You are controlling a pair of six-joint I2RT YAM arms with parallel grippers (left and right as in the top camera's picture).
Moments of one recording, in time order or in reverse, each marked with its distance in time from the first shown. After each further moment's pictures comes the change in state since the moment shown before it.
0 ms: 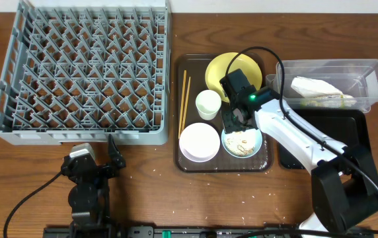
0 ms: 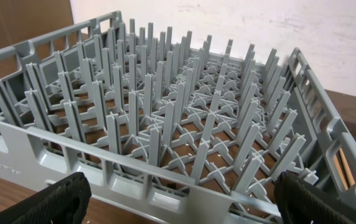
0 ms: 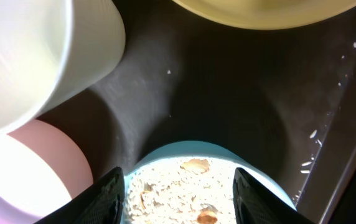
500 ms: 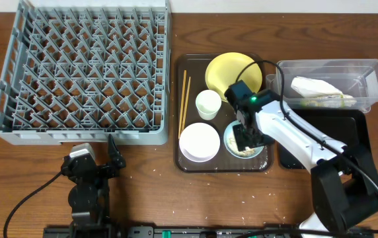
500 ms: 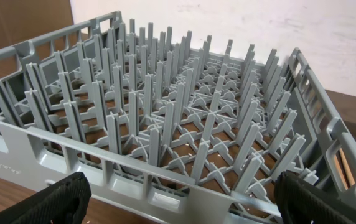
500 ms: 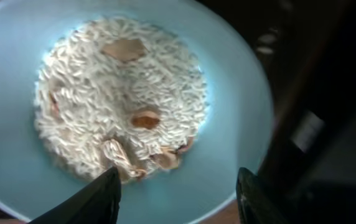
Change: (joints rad) left arm 0.000 0.000 0.000 0.000 0.000 0.000; right arm -0.016 0.000 -0.031 -0.284 0.089 0.025
